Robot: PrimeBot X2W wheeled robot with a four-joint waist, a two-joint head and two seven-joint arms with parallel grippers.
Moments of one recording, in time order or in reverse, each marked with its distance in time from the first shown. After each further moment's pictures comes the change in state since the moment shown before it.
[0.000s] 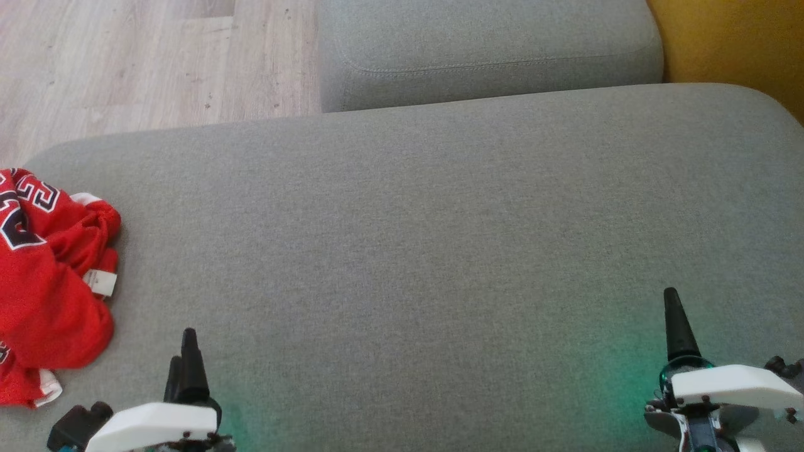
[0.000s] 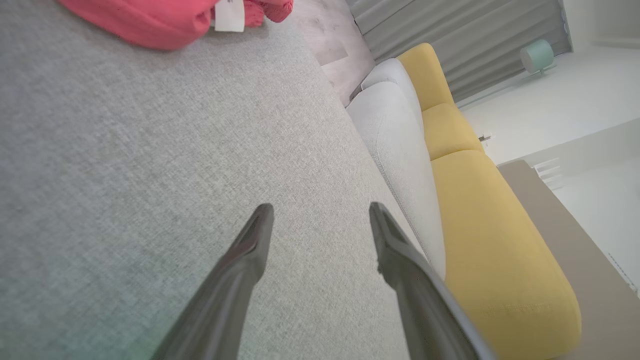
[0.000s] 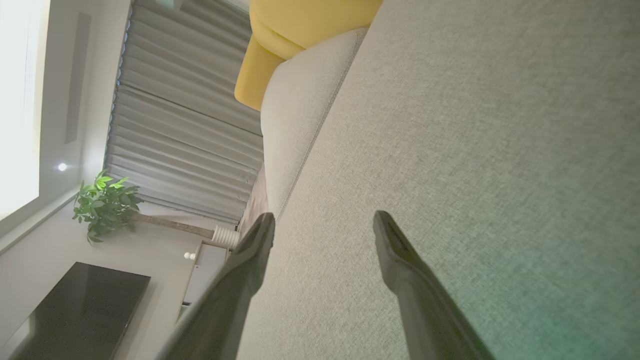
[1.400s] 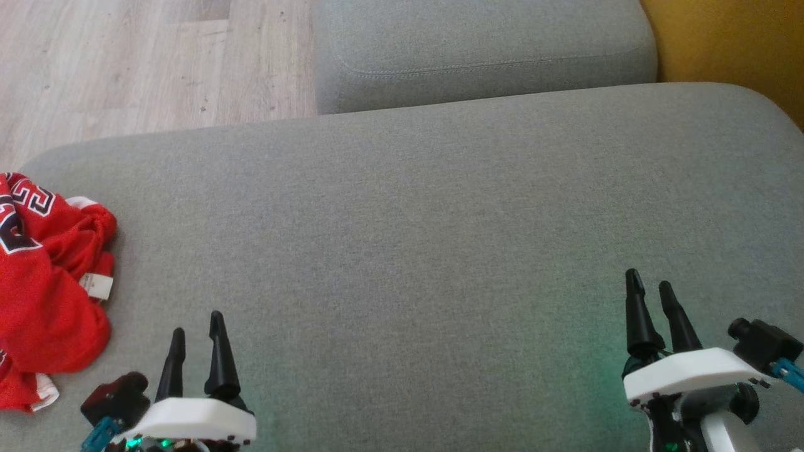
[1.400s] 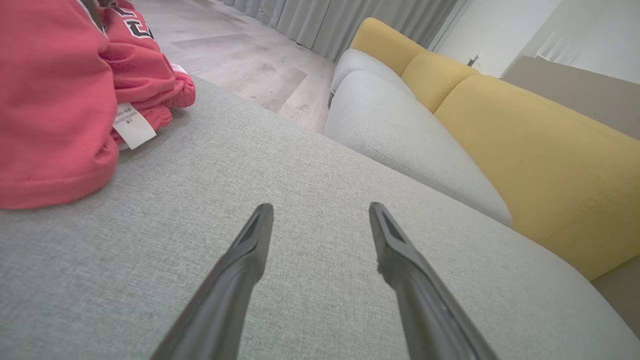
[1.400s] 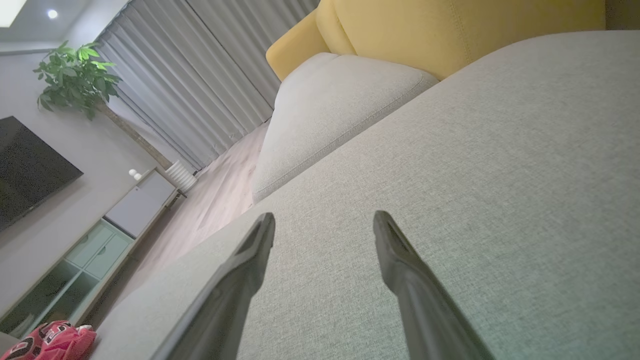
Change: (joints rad) left arm 0.001 0.032 -0.097 -0.042 0.497 0.071 -0.122; right arm -0.021 0.000 0.062 -0.040 -0.509 0.000 -0.082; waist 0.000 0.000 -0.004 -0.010
